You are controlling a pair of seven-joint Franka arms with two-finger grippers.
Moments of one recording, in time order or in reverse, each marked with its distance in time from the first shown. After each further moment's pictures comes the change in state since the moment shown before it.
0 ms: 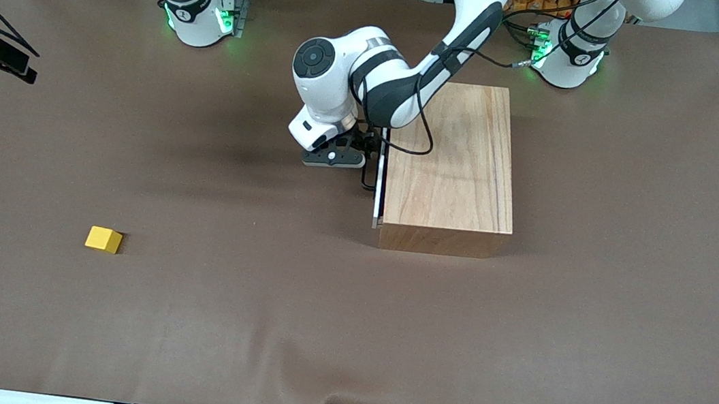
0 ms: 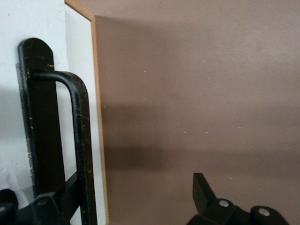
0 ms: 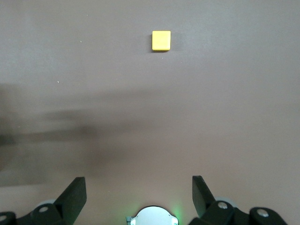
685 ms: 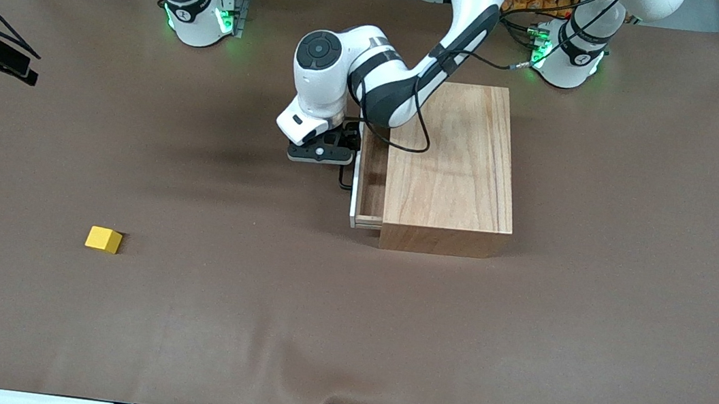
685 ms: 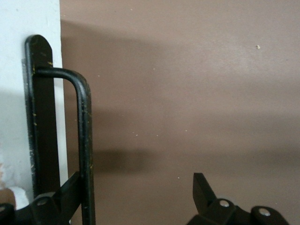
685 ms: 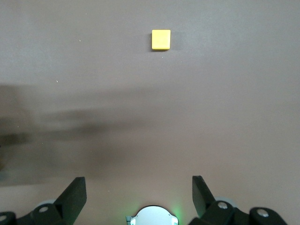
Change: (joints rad) left arm -0.012 0.012 -0.006 0.000 -0.062 0.160 -0.028; right arm 0.000 0.007 -0.001 0.000 0.000 0.000 0.000
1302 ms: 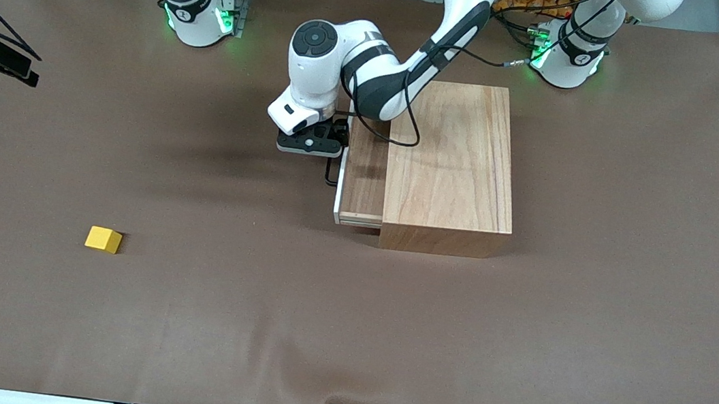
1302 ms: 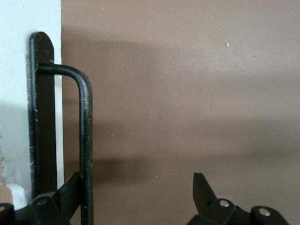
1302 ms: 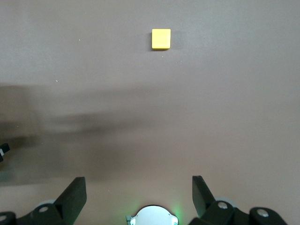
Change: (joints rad) left arm -0.032 0.010 0.004 0.000 0.001 0.083 -0.010; right arm 0.000 0.006 0.000 0.000 0.000 0.000 0.000
